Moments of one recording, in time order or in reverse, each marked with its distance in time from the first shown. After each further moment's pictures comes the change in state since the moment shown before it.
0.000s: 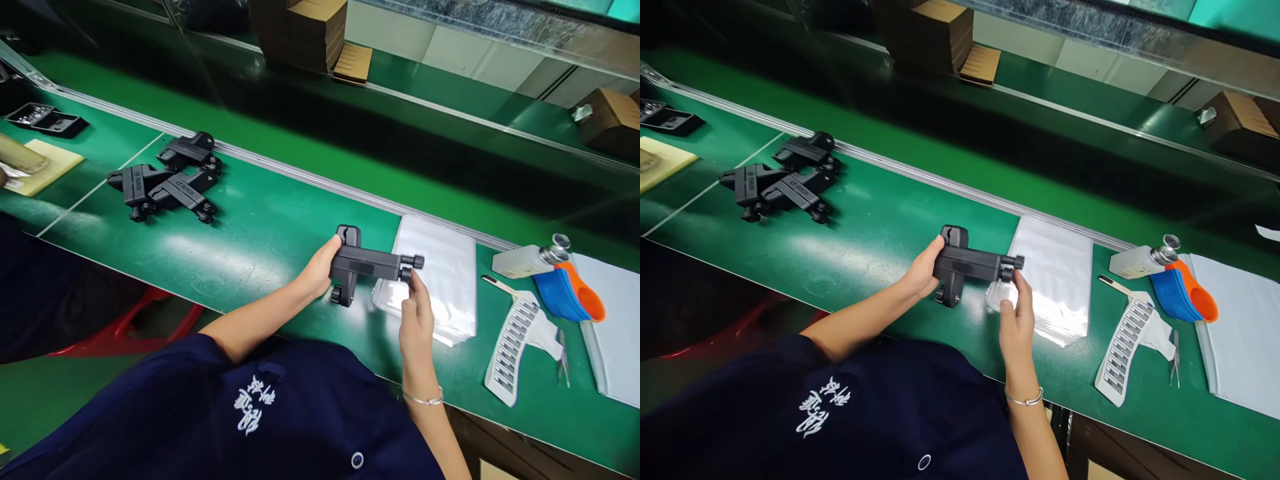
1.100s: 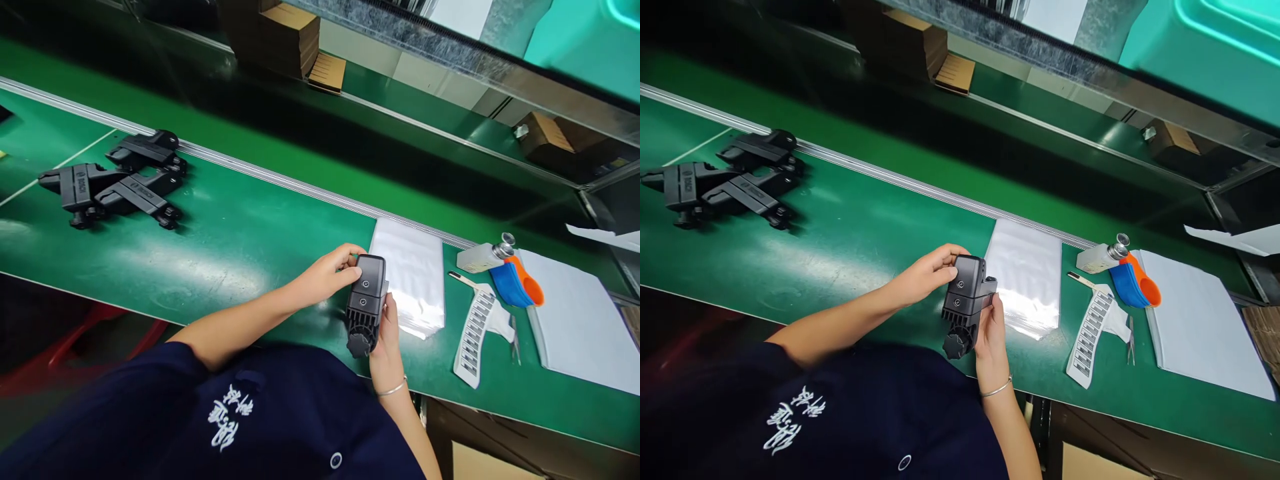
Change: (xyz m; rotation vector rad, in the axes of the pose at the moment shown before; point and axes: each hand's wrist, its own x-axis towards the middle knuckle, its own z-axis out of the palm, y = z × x) left_hand -0.019 0.024 0.034 0.449 -0.551 0.198; right_hand -0.004 0.021 0.016 0.589 -0.077 0.524
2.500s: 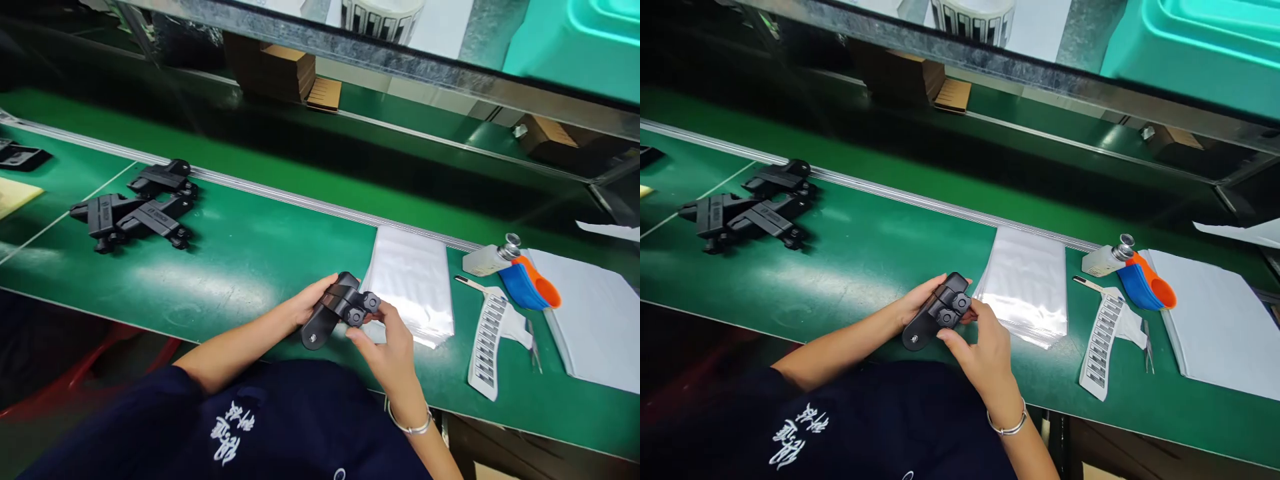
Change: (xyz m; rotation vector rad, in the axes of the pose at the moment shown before) left_hand -0.005 -0.063 -0.011 -0.786 0.028 -0.732; right_hand -0.046 -0.060 0.024 -0.854 -0.091 -0.662
